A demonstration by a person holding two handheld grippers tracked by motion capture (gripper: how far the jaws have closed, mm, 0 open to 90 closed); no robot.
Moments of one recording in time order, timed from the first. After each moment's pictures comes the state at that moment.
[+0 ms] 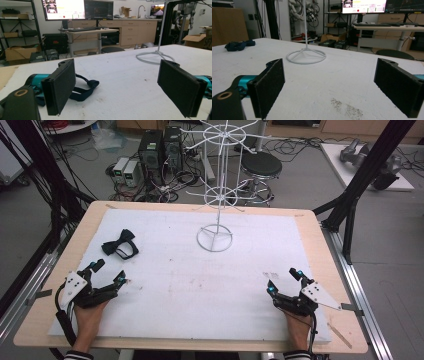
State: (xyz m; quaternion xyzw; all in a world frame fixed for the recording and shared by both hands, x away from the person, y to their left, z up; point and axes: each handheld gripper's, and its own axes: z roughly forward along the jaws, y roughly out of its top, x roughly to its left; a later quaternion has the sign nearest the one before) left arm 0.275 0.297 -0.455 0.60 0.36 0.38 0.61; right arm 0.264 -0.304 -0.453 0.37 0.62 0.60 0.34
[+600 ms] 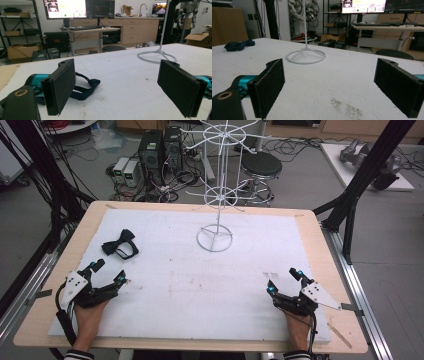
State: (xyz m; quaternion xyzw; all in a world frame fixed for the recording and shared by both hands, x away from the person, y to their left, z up) left arm 0.275 0.296 -0.455 0.60 0.37 0.38 0.60; right arm 0.264 -0.304 -0.453 0.38 0.62 0.59 0.34
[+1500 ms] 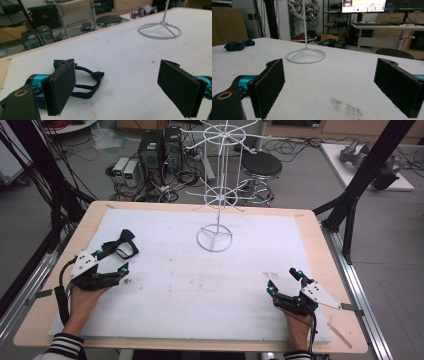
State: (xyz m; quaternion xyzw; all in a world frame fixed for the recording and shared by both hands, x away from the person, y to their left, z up) left arm 0.320 0.296 -0.417 0.71 0.37 0.32 0.50; right arm 0.265 -0.304 -0.453 0.38 0.62 0.59 0.34
